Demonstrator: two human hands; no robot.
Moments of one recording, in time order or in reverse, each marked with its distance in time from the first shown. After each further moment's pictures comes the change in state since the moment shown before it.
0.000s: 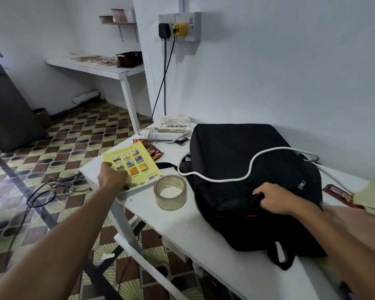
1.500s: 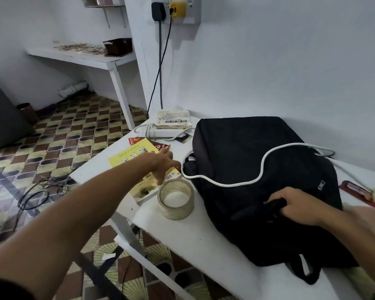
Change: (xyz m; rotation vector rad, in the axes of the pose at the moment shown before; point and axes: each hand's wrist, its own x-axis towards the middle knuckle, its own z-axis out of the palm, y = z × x) left_hand 0.008 0.088 0.083 1.570 -0.786 1.110; right_hand -0.006 0.001 -0.001 0.066 -0.037 -0.015
